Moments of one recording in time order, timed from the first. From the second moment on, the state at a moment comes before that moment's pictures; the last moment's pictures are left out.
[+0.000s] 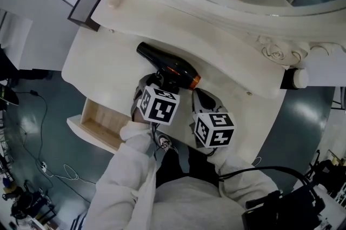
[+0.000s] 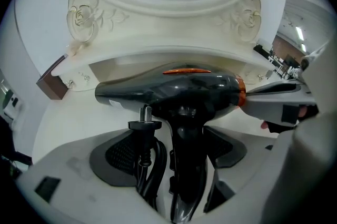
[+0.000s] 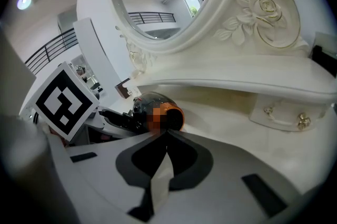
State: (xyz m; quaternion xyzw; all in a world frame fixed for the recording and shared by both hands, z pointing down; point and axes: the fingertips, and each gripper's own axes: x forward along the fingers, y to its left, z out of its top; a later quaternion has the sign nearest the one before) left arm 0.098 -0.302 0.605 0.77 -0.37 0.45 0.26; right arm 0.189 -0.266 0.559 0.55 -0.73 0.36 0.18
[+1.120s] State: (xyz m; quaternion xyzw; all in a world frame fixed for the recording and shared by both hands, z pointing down) left arm 0.092 -0.287 0.567 0.78 -0.45 0.37 0.24; right arm 0.217 -0.237 0.553 0.57 -0.73 0.35 0.18
